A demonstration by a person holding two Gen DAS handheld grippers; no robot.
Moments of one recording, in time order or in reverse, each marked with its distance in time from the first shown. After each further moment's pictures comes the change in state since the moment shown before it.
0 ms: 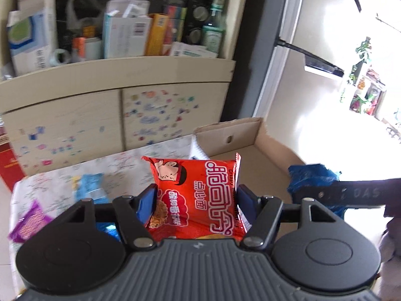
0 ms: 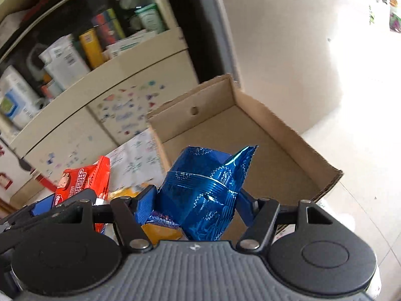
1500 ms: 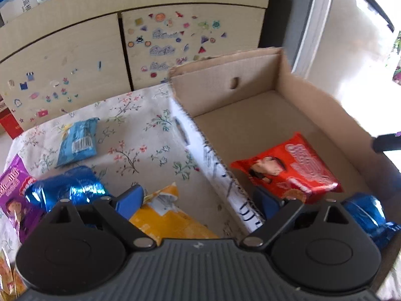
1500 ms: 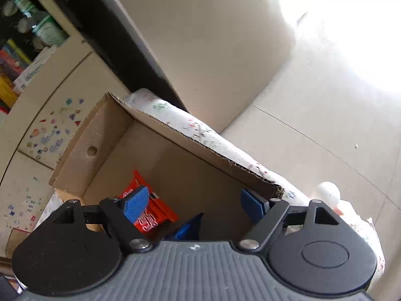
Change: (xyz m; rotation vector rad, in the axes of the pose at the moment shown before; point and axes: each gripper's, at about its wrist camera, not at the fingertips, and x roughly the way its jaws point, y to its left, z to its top) left arm 0.093 -0.012 -0.040 -0.037 0.222 0.199; right arm 0.042 -0.055 0.023 0.277 0.096 -0.147
